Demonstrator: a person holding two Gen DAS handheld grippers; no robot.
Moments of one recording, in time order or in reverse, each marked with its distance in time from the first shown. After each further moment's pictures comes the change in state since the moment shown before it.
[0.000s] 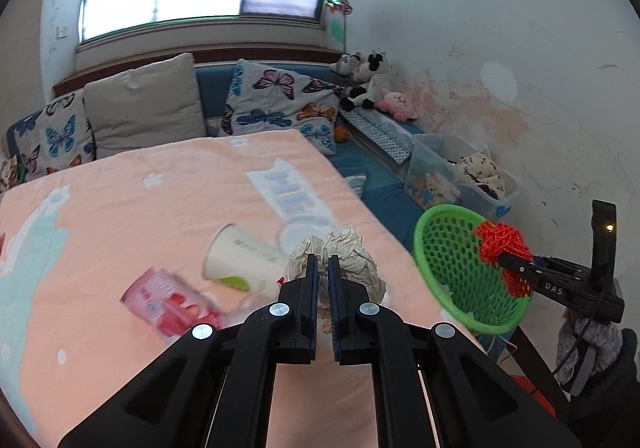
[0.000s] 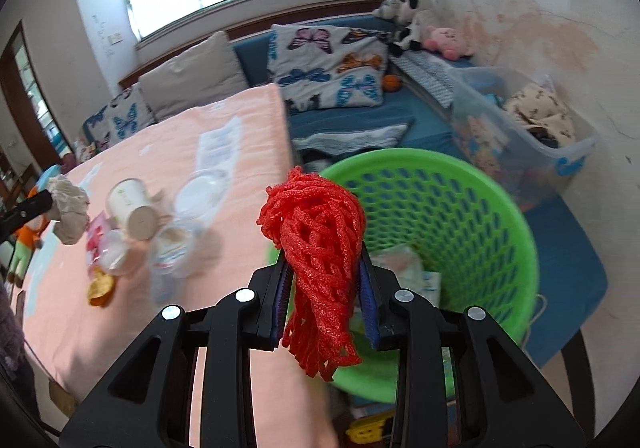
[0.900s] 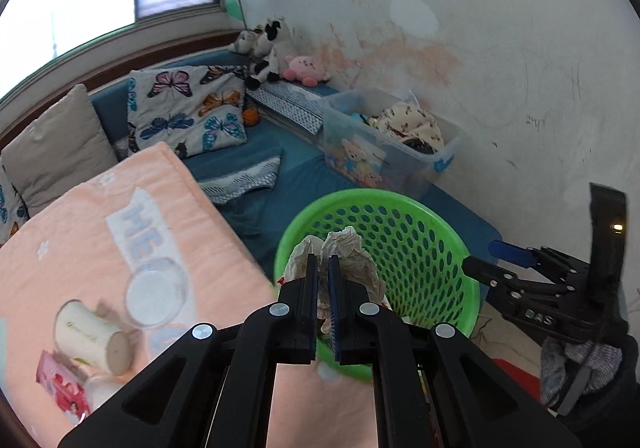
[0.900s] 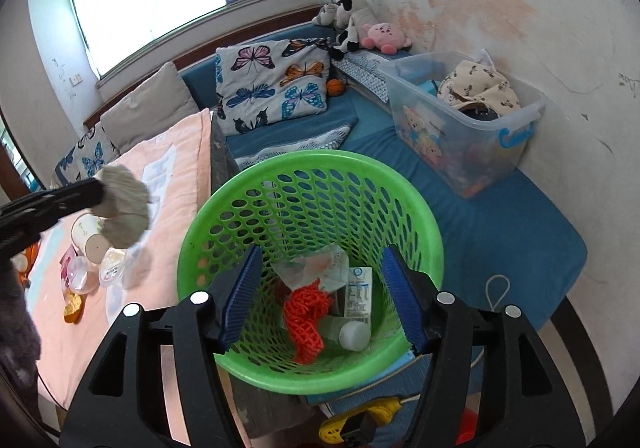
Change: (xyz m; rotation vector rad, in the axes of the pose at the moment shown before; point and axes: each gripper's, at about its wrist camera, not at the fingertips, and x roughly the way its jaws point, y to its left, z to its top) left arm 0.096 -0.170 0.030 0.246 0.122 -0.153; right arm -0.031 -0.090 -0.017 0.147 -0.045 -0.069
